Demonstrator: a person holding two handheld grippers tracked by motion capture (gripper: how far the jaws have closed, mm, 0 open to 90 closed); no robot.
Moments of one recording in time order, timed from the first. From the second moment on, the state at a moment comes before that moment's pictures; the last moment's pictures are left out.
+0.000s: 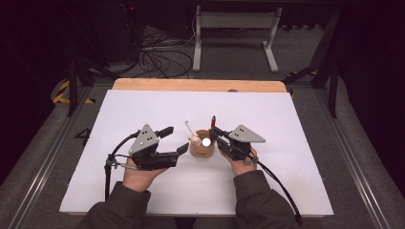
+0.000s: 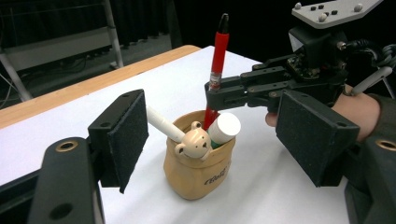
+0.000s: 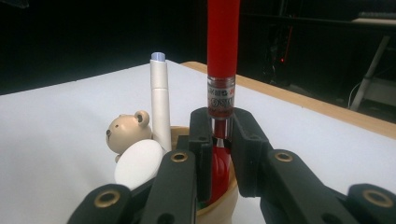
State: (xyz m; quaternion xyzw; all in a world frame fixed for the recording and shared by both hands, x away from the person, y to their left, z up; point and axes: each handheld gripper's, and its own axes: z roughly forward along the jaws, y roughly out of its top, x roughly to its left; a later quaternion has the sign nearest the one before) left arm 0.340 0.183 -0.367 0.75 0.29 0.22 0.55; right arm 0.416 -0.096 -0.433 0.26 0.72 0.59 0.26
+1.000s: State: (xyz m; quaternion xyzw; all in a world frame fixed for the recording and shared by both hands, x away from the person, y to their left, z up) left arm 0.340 0.187 -0.368 0.74 0.30 0.23 0.56; right arm 0.419 -0.101 -0.424 0.25 0.69 0.65 0.20
